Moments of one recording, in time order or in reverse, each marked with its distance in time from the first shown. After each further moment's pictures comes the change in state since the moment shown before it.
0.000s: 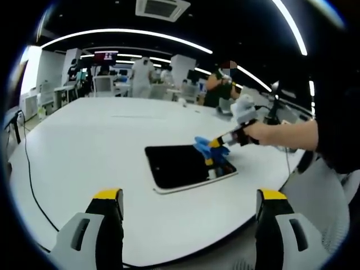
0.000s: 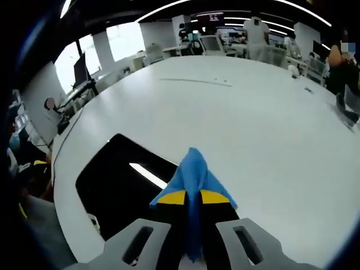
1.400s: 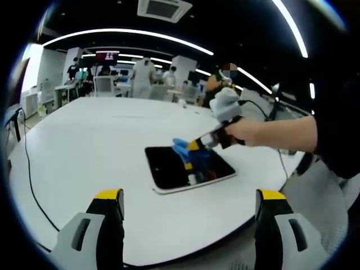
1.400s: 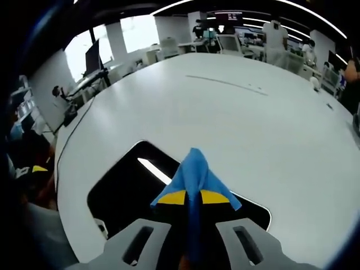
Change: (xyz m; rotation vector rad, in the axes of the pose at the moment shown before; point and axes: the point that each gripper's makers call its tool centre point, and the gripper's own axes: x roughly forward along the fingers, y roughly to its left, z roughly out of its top) left arm 0.000 0.000 0.000 -0.014 -0.009 -0.005; right arm 0.037 0.068 0.027 -0.090 0.027 0.066
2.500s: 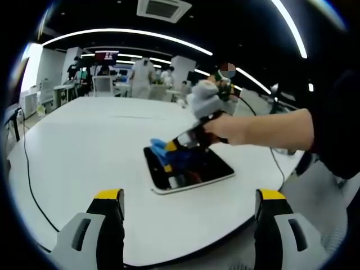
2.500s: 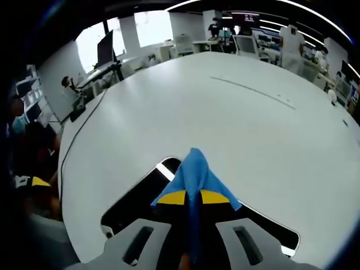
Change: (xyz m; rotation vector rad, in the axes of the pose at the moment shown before) left arm 0.002 -0.001 -0.001 -0.001 -0.002 -0.010; right arm 0.029 0.047 0.025 -0.061 0.011 0.062
